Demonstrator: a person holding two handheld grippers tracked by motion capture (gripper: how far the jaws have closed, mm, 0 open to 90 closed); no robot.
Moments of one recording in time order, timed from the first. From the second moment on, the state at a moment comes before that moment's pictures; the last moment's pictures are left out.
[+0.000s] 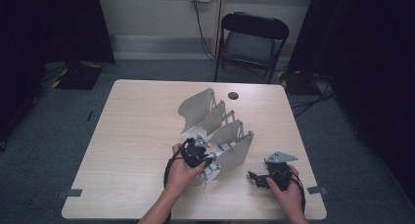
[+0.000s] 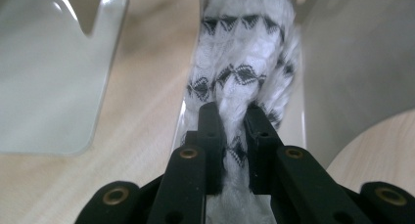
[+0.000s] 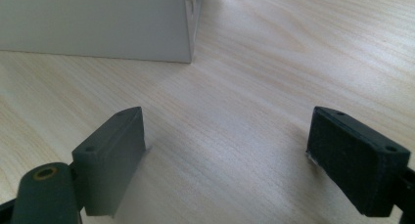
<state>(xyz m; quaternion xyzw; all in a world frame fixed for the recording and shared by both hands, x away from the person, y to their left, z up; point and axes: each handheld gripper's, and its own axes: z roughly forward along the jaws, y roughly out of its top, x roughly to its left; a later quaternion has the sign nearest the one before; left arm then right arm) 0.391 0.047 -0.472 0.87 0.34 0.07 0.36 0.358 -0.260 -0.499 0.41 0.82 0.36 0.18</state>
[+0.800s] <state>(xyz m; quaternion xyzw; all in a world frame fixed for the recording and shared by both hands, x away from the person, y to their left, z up) 0.384 0.024 -0.337 0.84 0.27 0.12 0.46 0.358 -0.260 -0.499 0.41 0.82 0.36 0.18</state>
